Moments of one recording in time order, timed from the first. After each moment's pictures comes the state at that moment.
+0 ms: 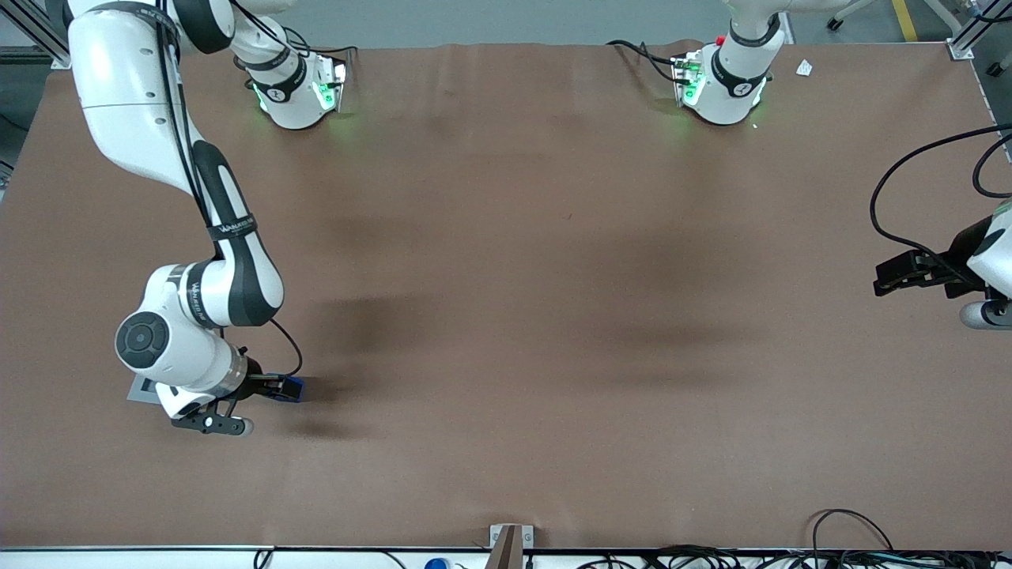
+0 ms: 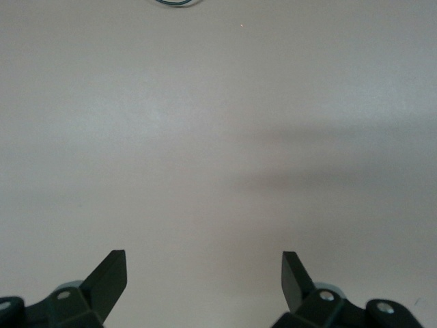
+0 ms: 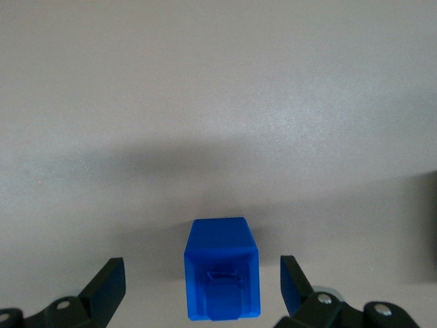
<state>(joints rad) 0.15 0.72 -0.06 -1.49 0.08 2.28 0.19</state>
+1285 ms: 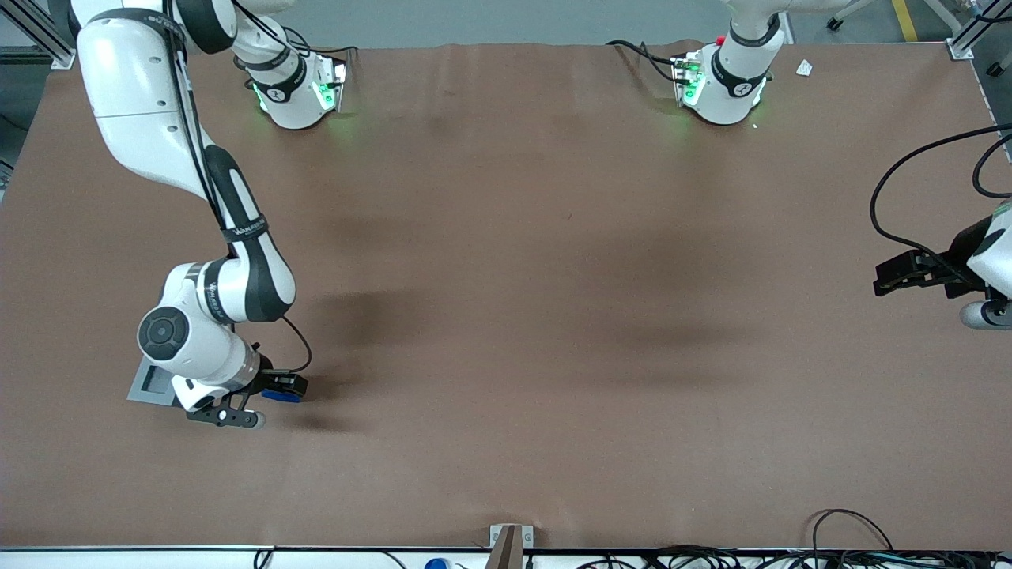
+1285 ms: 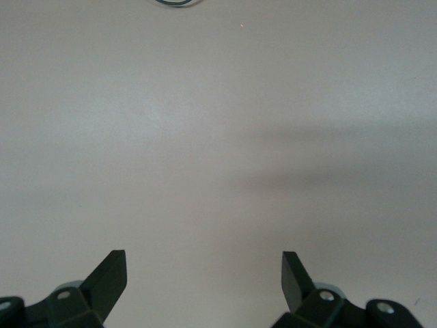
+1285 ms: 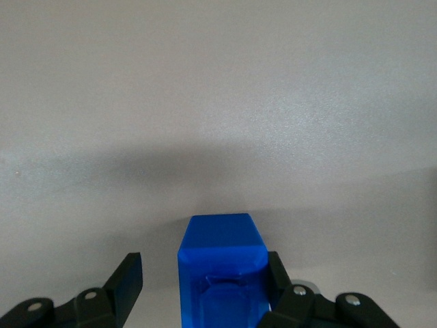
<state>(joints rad) 0.16 0.72 -0.06 -1.57 0.08 2.37 0.19</state>
